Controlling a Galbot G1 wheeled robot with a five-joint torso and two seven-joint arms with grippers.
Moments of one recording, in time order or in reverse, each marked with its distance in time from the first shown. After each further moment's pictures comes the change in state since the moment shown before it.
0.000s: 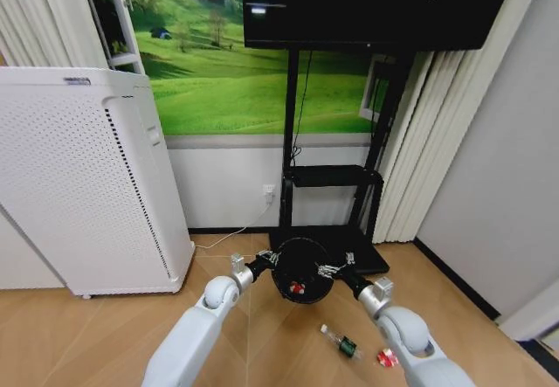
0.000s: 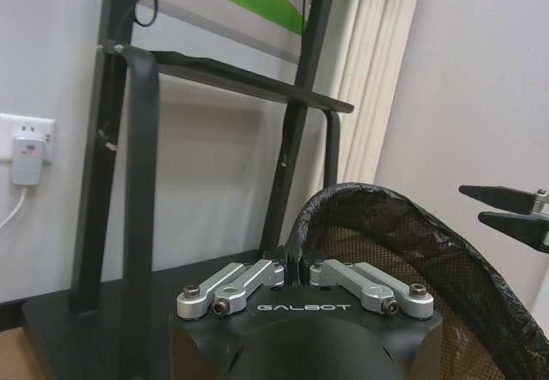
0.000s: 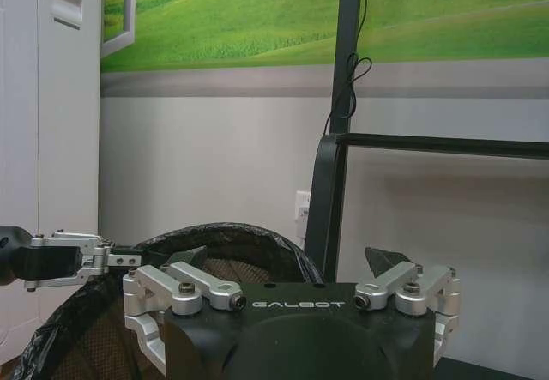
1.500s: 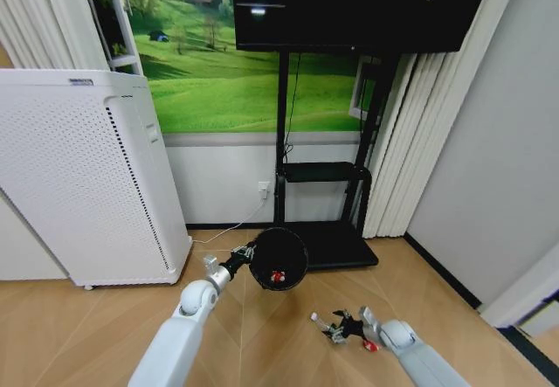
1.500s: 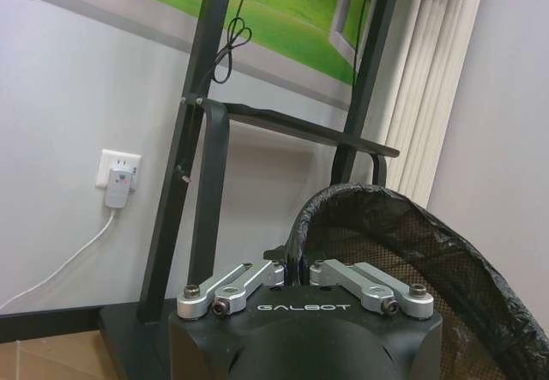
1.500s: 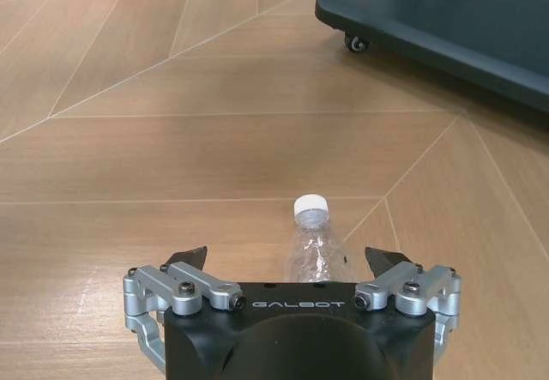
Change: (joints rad) left arm 0.150 -0.034 -0.245 -0.093 0.059 -0.024 0.031; right arm 0.318 -0.077 -0.317 -0.875 -0.309 -0.004 -0.452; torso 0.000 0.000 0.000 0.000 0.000
